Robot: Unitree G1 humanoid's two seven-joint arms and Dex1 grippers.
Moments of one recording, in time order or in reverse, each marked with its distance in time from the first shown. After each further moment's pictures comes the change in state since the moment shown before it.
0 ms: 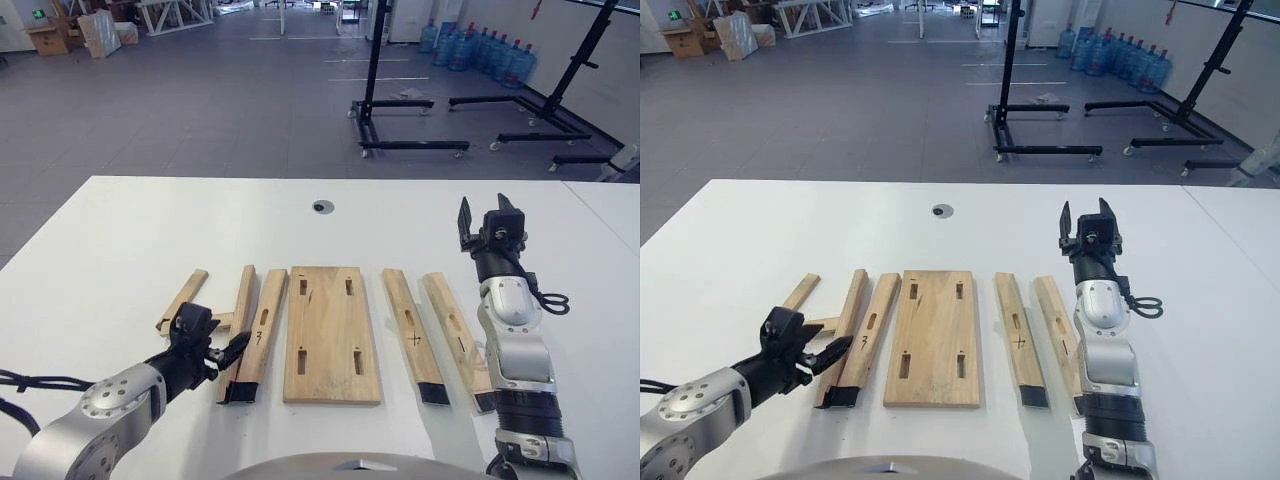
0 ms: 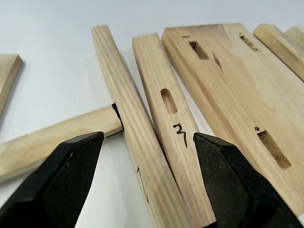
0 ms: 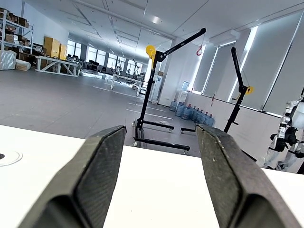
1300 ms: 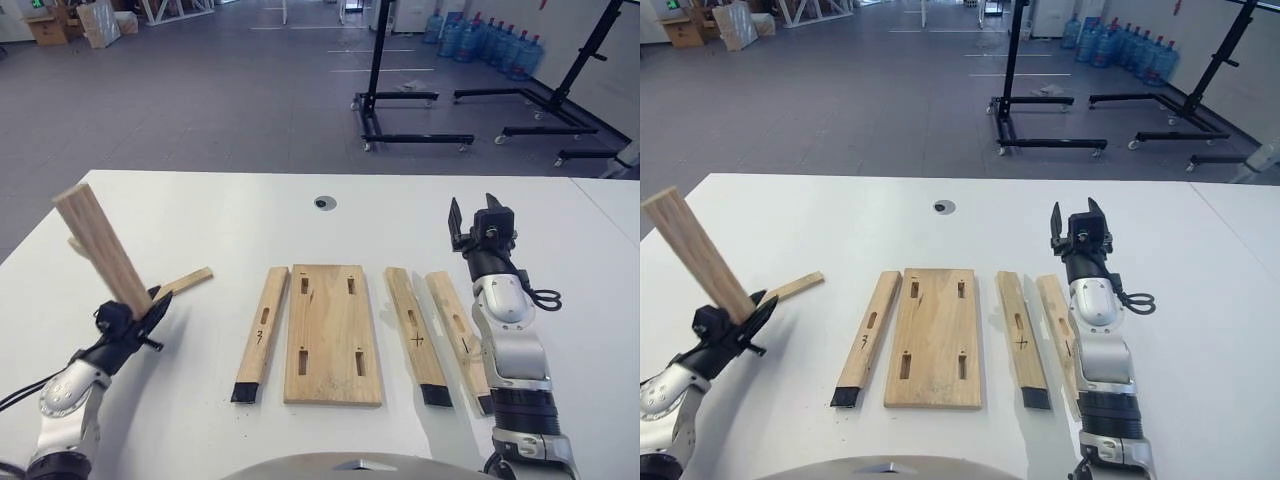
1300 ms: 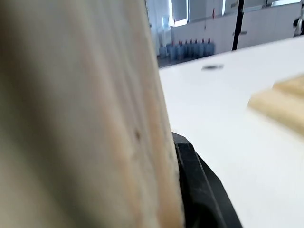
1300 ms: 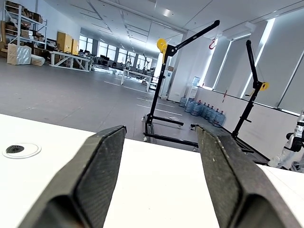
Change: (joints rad) left arm -0.279 0.043 -0.074 1.134 0.144 -1.491 -0.356; right arm -0.022 0.004 0.028 0.005 0.002 0.018 0.015
